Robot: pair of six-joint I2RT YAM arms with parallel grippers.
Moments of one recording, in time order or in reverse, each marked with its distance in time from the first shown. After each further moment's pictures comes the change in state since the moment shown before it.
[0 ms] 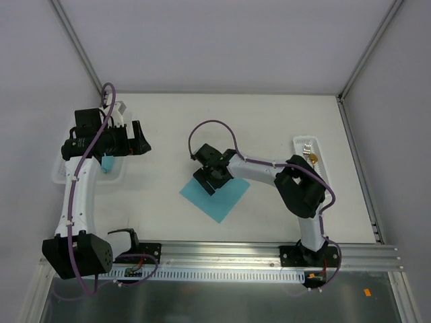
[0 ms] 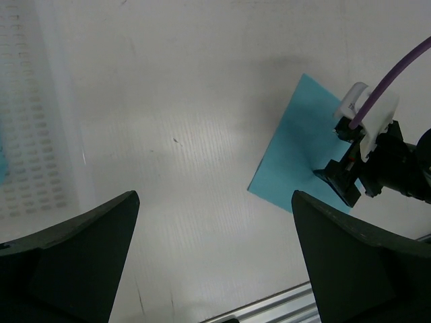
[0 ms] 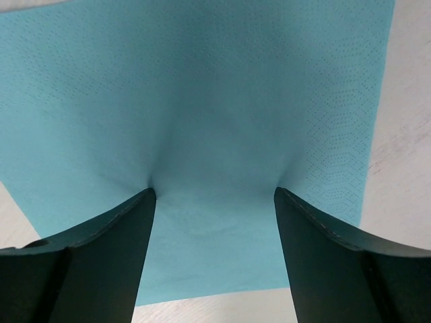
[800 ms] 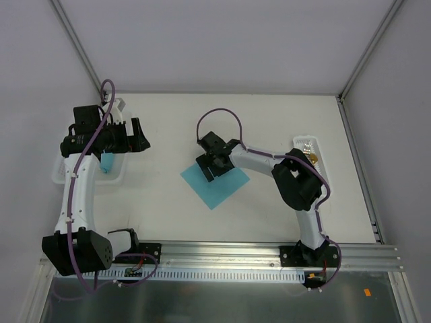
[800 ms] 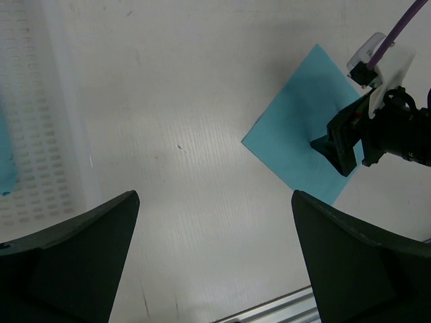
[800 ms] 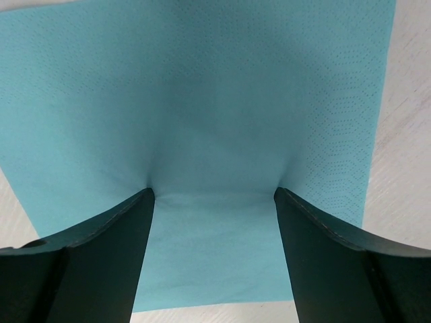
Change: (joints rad) left arm 0.006 0.042 0.040 0.000 -0.003 0.006; right arm -0.099 0.071 0.090 0.038 0.018 0.119
